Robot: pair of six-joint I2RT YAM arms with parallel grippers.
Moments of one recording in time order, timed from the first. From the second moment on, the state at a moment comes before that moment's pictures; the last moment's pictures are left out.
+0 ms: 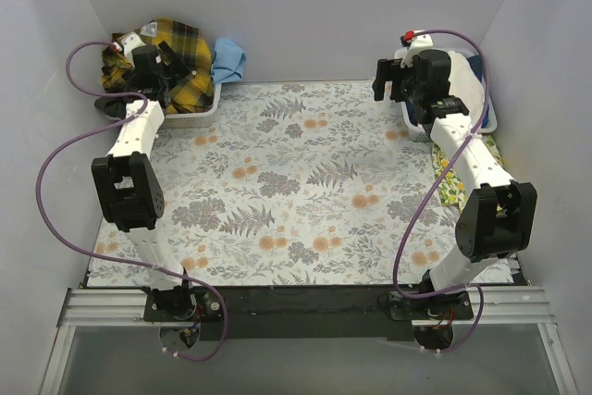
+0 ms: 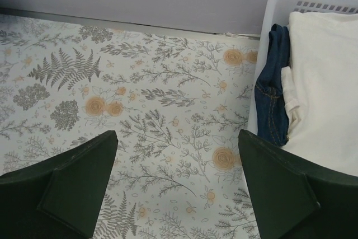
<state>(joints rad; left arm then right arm) 0.07 1.89 1.66 -0.11 -0.20 -0.49 0.17 1.63 1.46 -0.18 -0.08 0.03</state>
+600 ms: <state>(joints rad) 0.13 2.23 1.98 -0.29 -0.28 -0.52 0.20 1.66 1.46 -0.19 -0.09 0.07</state>
